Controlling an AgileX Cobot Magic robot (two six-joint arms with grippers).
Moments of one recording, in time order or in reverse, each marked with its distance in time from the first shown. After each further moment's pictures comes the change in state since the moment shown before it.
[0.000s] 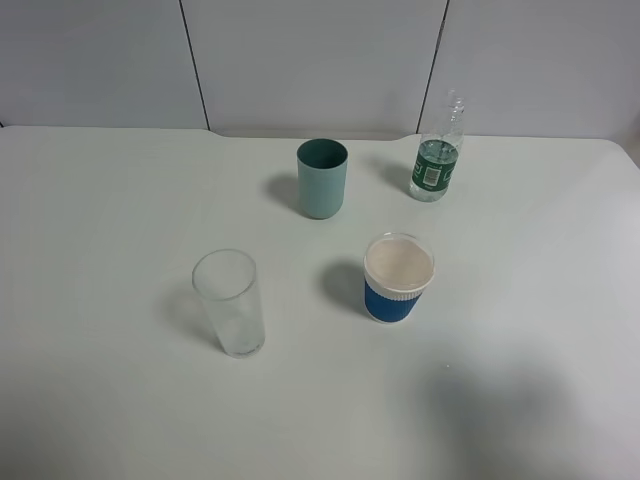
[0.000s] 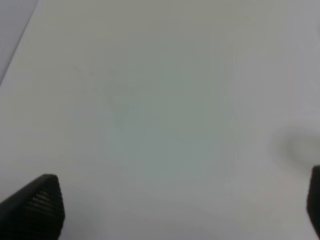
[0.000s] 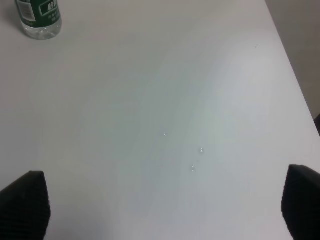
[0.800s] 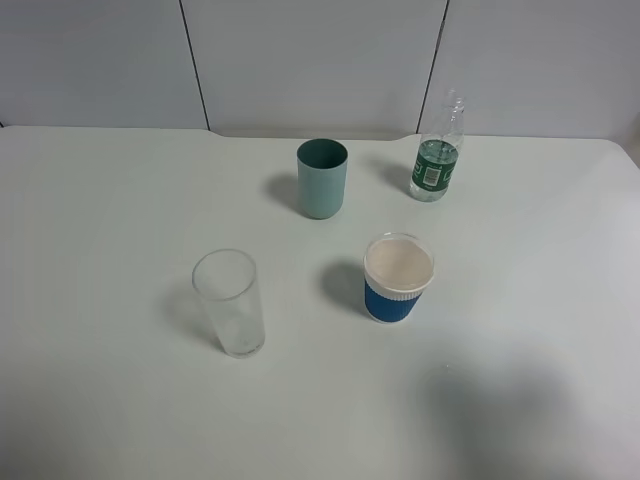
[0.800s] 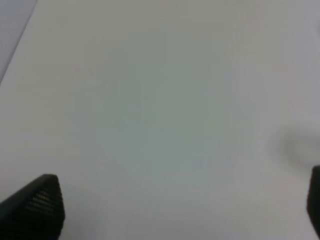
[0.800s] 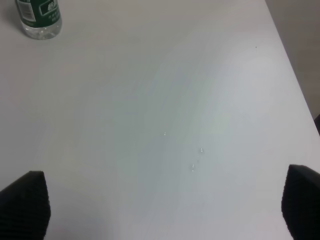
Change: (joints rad) left arm 0.000 0.000 0.000 -0.001 0.000 0.000; right arm 0.000 0.000 0.000 0.000 0.000 0.000
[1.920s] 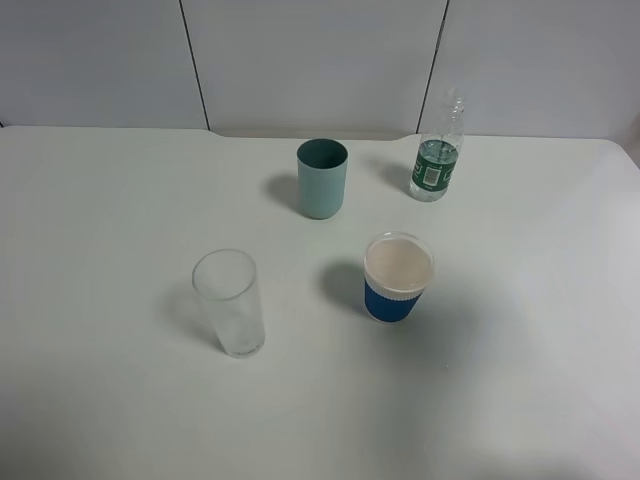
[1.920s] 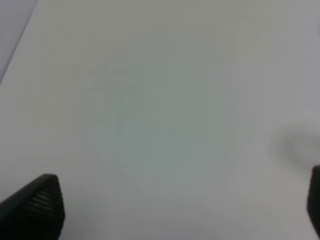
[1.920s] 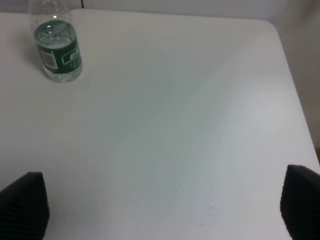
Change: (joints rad) left arm 0.000 0.000 0.000 0.000 0.000 0.001; right arm 0.000 0.461 -0.204 0.072 -0.194 -0.054
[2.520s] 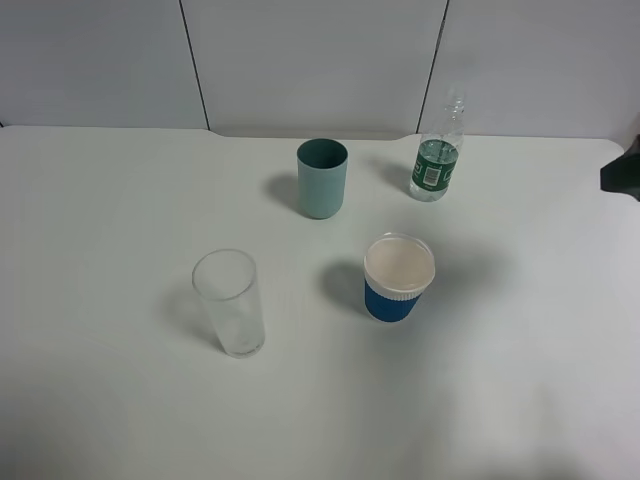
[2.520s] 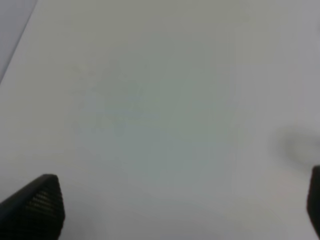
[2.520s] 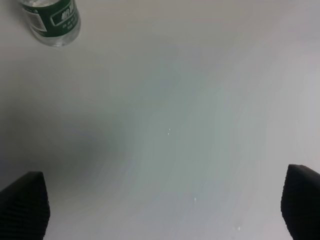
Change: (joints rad) left arm 0.000 0.000 0.000 0.000 0.000 0.000; right arm 0.000 0.502 -0.004 0.038 -0.278 -0.048
